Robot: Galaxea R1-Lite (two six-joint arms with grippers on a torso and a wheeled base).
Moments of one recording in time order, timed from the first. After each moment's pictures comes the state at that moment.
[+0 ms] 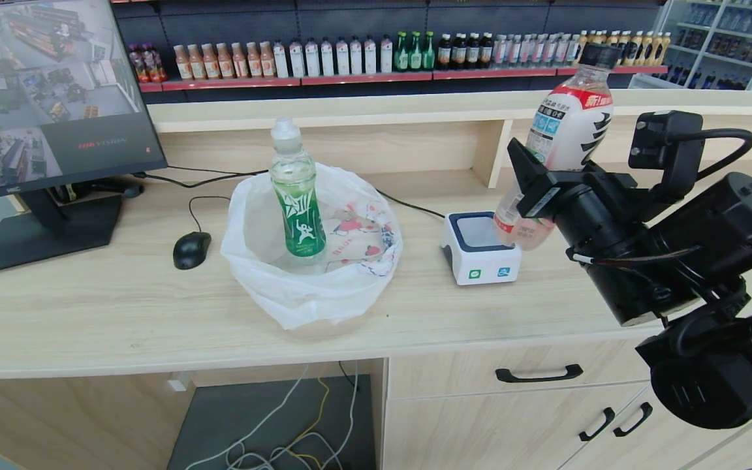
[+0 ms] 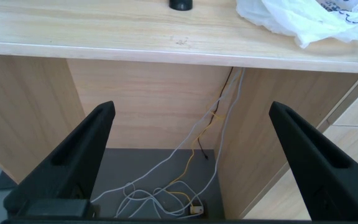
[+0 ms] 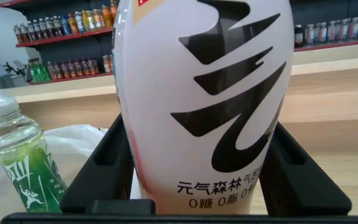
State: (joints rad) left arm 0.00 0.00 0.00 0.00 0.00 -0.01; right arm 0.51 1.83 -0.77 -1.57 -0.26 -0.03
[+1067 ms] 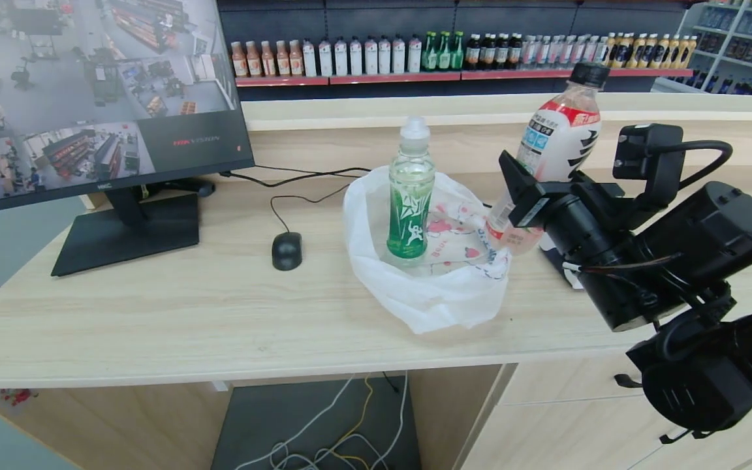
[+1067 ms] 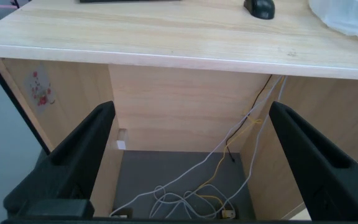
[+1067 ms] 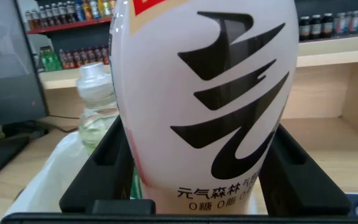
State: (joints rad) left arm 0.00 0.00 0.00 0.00 0.00 -0.01; right arm 0.51 1.85 -0.76 -1.57 -0.26 -0.03
